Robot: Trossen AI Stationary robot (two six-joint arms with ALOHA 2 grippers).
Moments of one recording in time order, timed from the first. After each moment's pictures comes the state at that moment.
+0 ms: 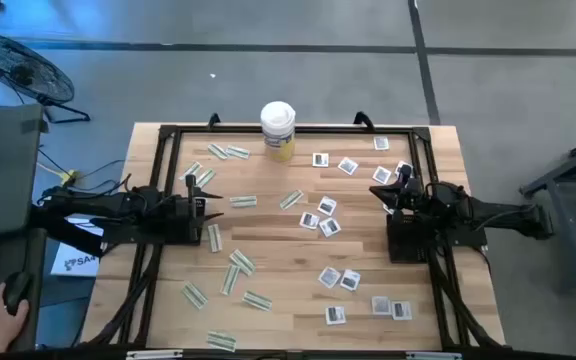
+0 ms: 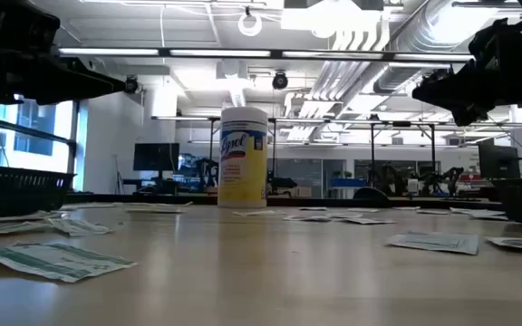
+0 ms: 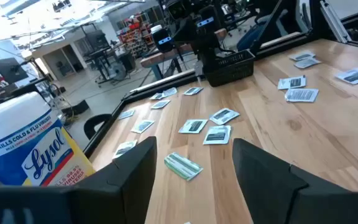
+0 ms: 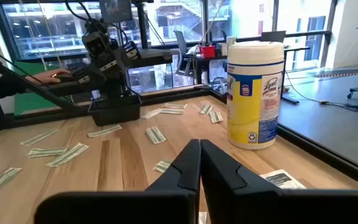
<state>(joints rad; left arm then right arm) -0.10 0.07 0.04 0.00 -0.21 0.36 -0.12 0.07 0.01 0.06 0.18 0.09</state>
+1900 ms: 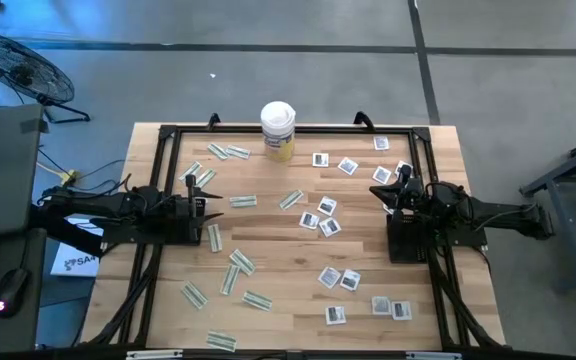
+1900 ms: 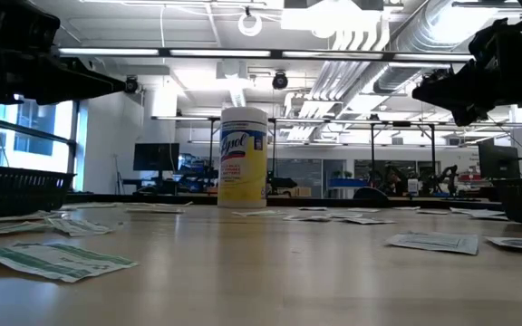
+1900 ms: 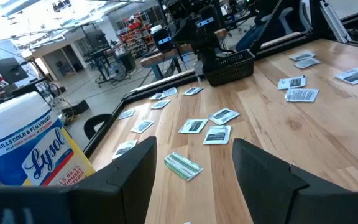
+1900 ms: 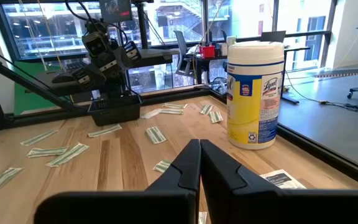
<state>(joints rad) -0.10 0.07 0.04 0.00 -0.21 0.36 -0.12 0.07 0.01 0.06 0.18 0.09</state>
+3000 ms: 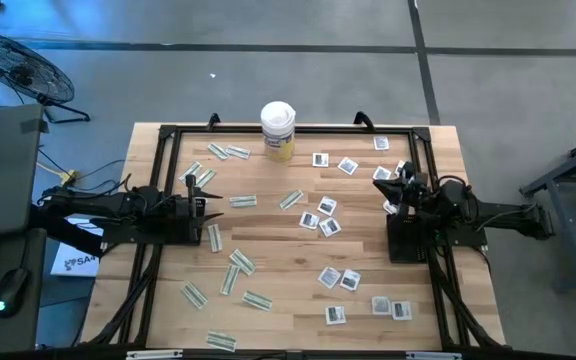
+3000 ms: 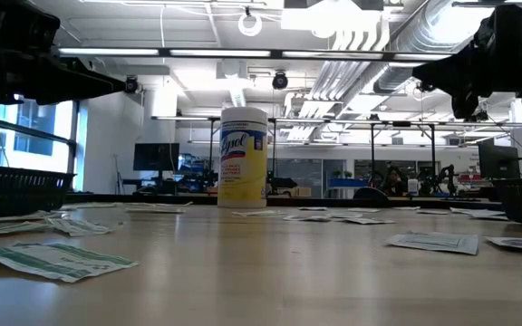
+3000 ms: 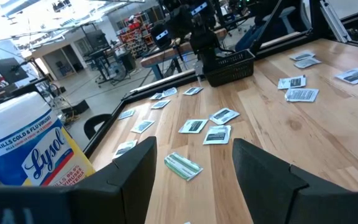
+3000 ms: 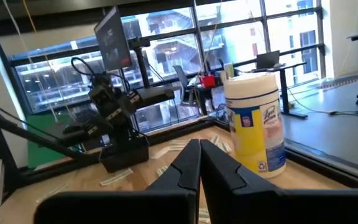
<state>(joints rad) -0.10 0.07 0.04 0.00 -0.21 0.36 -0.12 0.07 0.01 0.21 0.21 0.20</state>
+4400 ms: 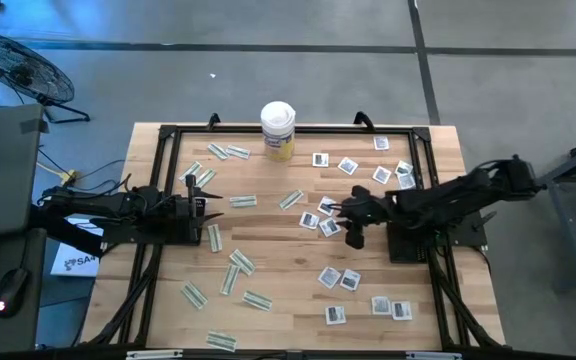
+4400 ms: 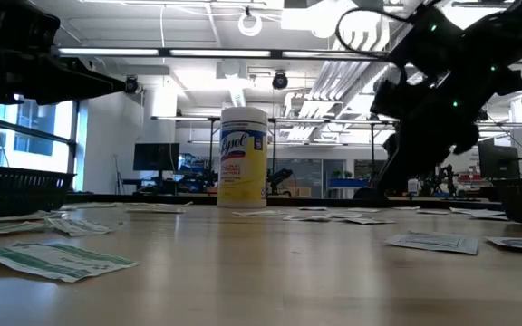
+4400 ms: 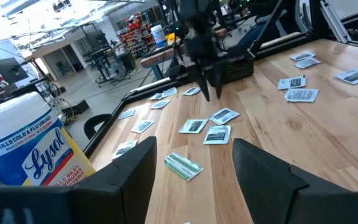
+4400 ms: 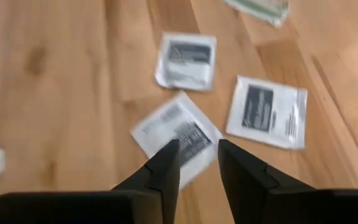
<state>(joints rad) -0.10 0.07 0.04 0.00 -0.21 0.36 0.00 1.35 0.45 0.08 0.10 0.21</state>
